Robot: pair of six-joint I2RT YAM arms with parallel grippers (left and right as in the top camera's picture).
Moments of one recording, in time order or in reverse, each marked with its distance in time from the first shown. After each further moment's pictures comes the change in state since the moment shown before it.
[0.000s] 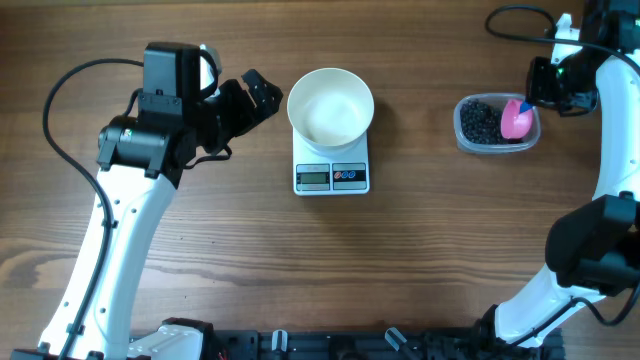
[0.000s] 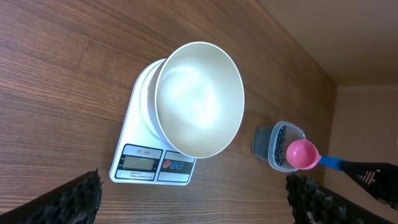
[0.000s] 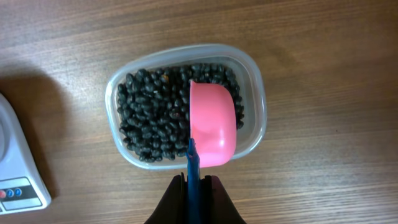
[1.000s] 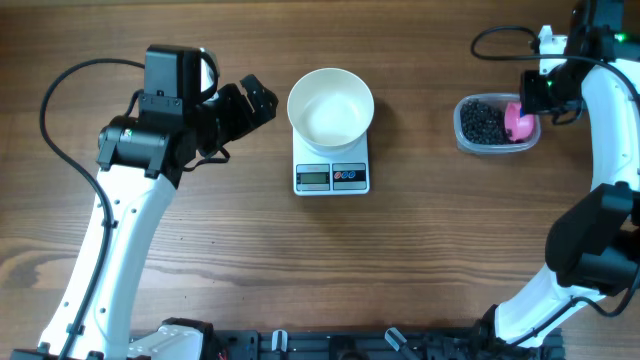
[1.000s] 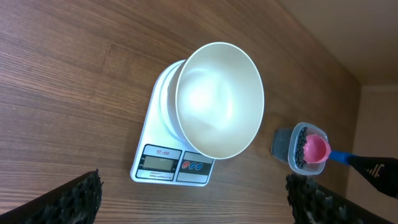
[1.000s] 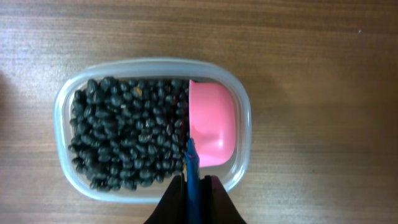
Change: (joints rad) left arm 0.000 0.000 0.000 -0.039 -0.056 0.046; right arm 0.000 0.000 -0.165 0.214 0.059 -0.185
